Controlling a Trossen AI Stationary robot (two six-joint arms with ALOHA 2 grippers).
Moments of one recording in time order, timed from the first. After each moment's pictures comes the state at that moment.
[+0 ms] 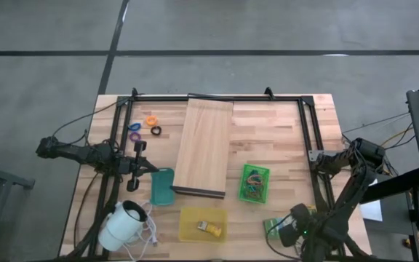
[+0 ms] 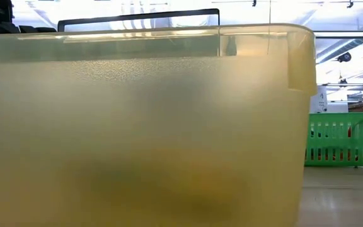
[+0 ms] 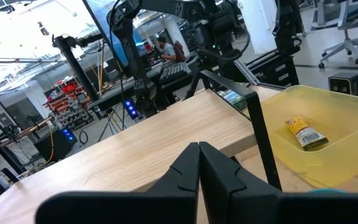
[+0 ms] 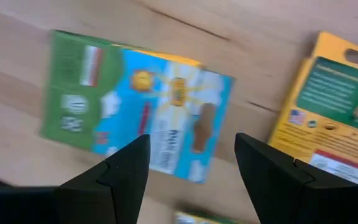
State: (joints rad) left arm -0.22 0.03 0.00 0.02 0.01 0.44; right arm 1.11 1.71 1.11 -0.97 0.18 2.36
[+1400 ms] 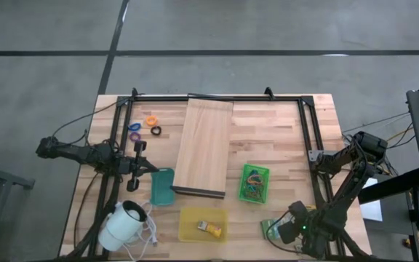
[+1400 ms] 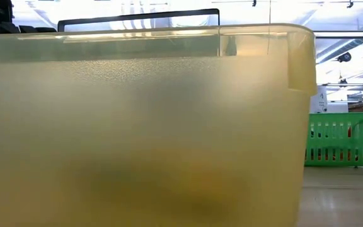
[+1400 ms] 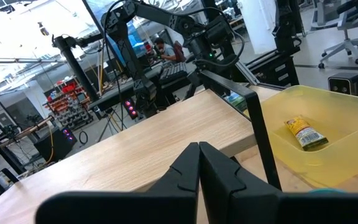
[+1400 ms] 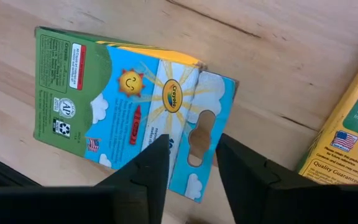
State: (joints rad) left arm -0.22 0.03 0.00 0.02 0.01 0.44; right arm 1.11 1.63 0.91 -0.70 0.23 2.33
